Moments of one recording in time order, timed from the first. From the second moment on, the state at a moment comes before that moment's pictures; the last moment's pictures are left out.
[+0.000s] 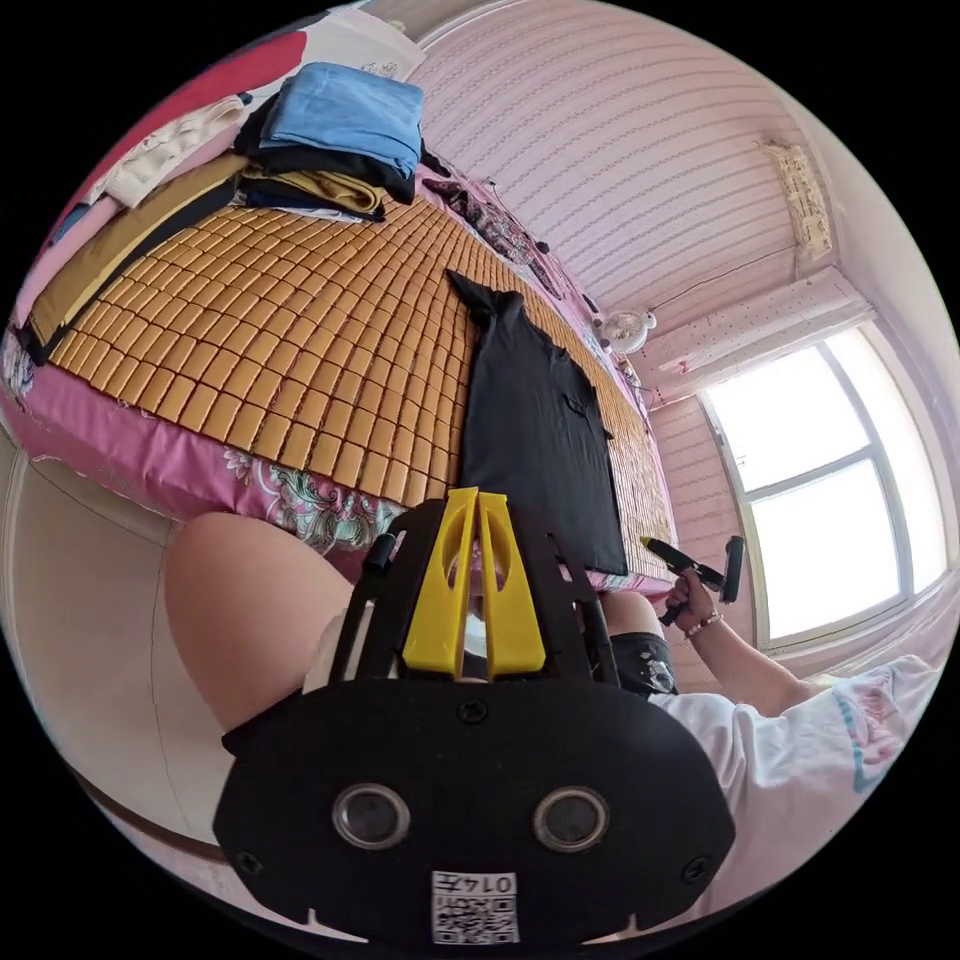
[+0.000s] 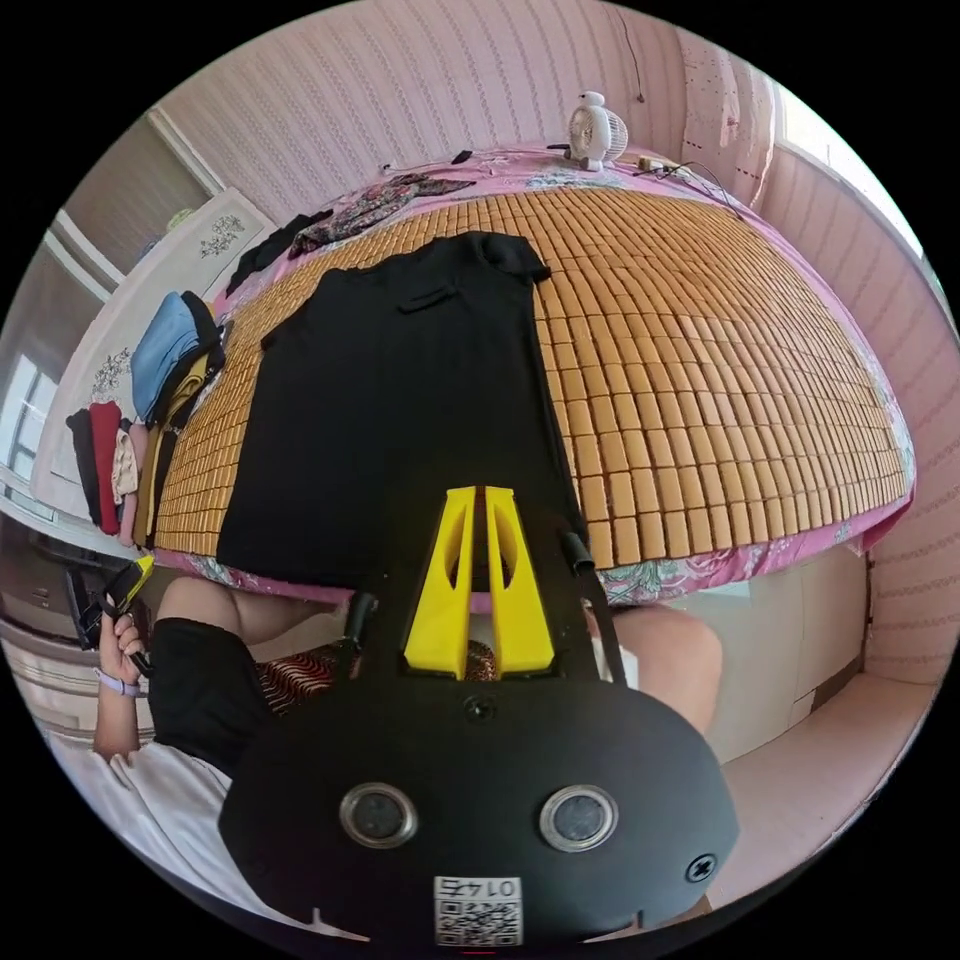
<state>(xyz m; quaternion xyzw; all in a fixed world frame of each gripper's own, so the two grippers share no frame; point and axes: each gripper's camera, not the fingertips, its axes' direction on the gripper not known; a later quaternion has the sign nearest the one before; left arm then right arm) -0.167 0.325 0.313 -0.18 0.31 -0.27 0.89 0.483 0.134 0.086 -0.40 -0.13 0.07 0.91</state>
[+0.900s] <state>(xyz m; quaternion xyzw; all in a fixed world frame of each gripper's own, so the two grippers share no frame) -0.105 0.057 0.709 -0.25 0.12 -0.06 0.96 0.454 0.049 0.446 -0.35 -0.05 -0.01 0.94</state>
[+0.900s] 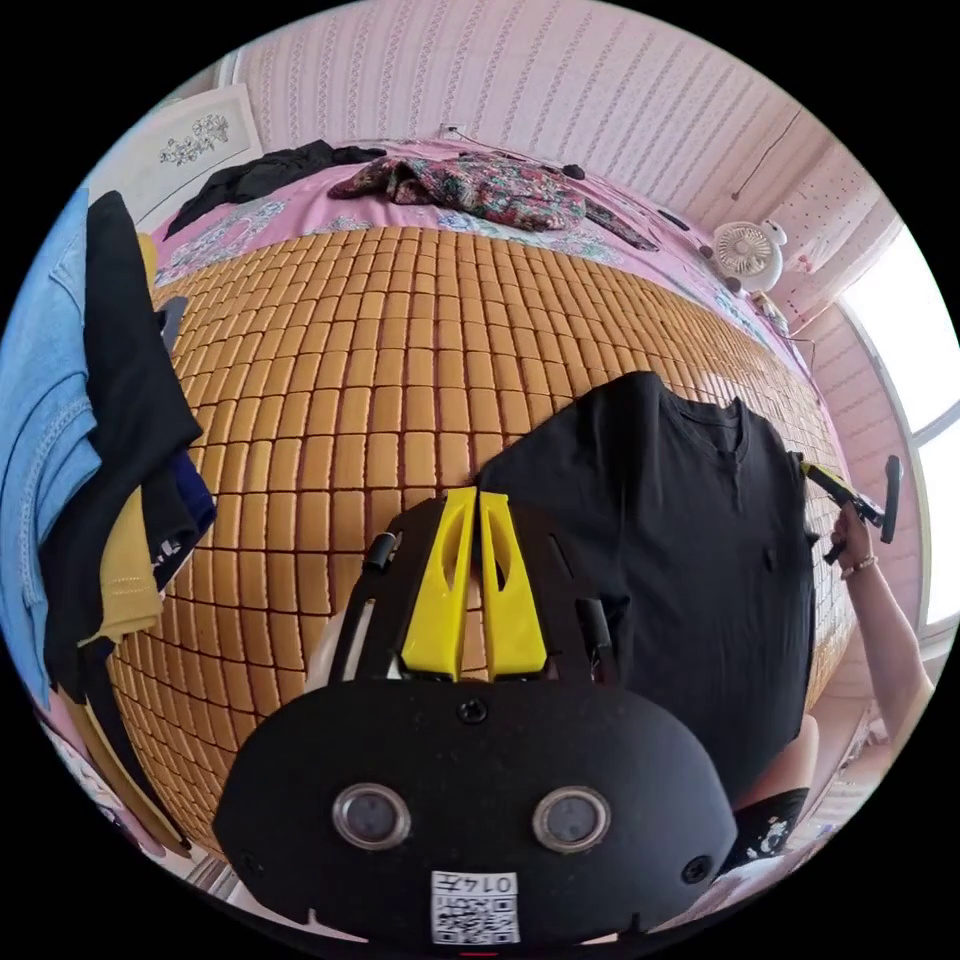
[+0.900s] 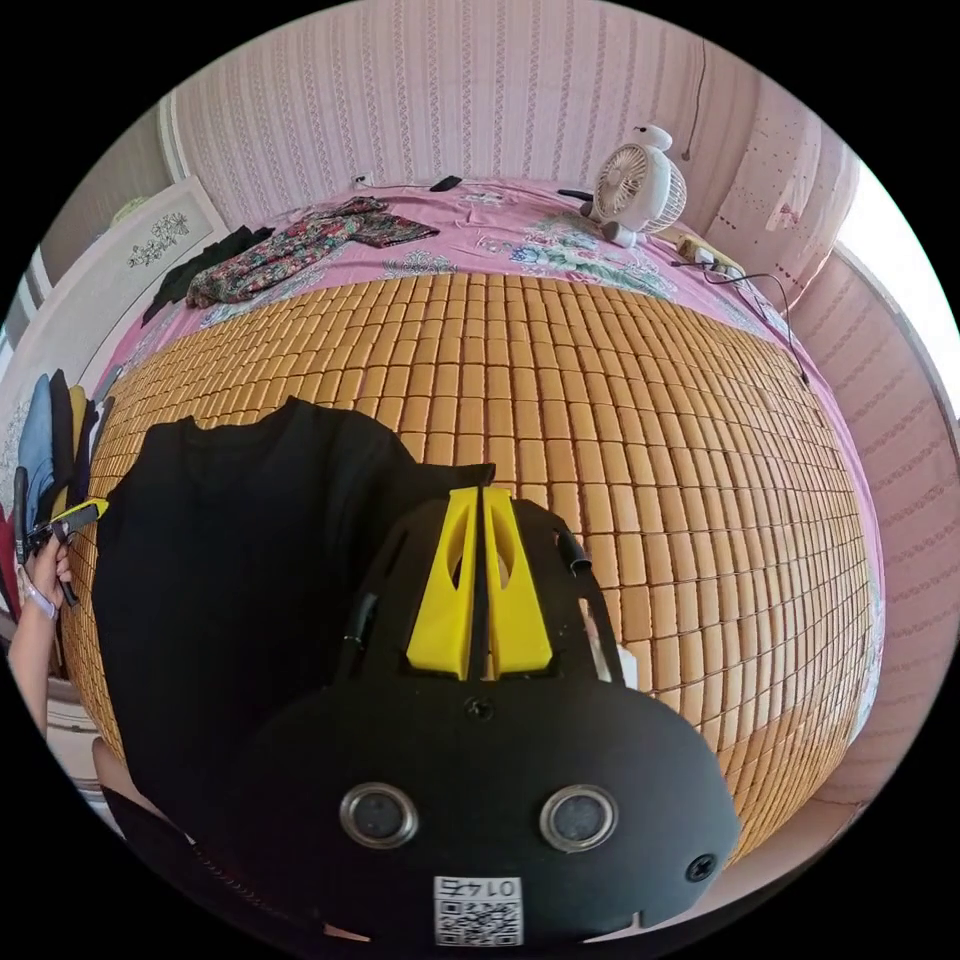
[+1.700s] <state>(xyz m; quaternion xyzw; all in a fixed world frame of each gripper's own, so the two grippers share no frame) -0.128 0.154 0.677 -0.20 0.26 -0.20 0.92 0.248 0.020 0.372 -0.27 -0.27 -0.19 0.90</state>
